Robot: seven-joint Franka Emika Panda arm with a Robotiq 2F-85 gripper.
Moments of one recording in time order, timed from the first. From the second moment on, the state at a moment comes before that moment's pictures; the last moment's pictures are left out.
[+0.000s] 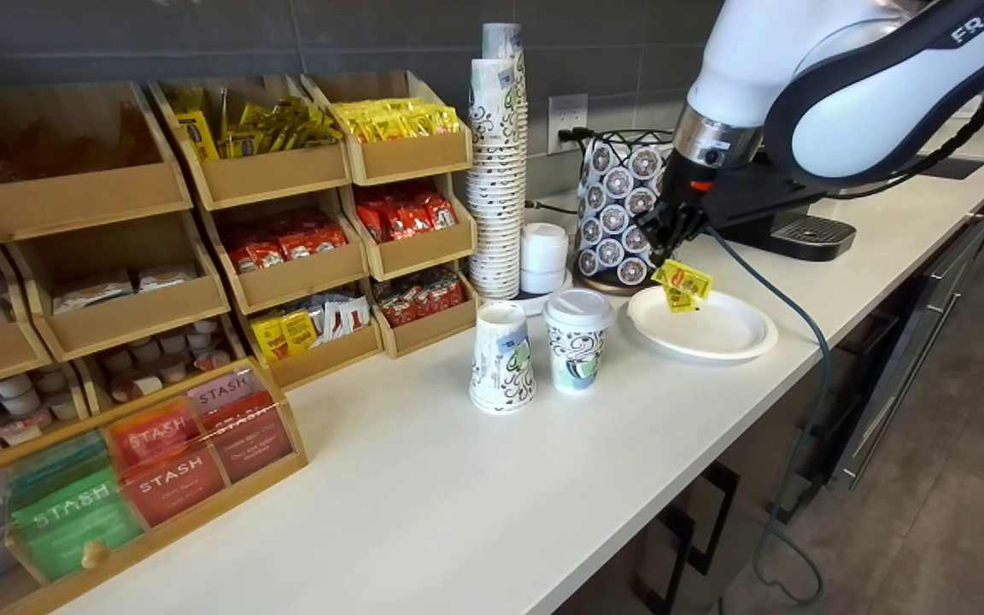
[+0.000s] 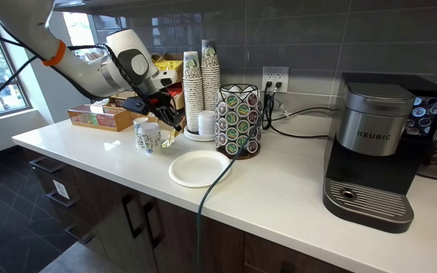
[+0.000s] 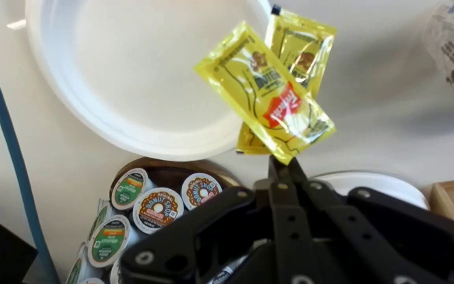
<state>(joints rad) -0.07 0.18 -0.06 -2.17 -0.40 2.70 0.59</state>
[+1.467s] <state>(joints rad) -0.11 0.29 -0.14 -2.05 -0.08 2.53 0.08</state>
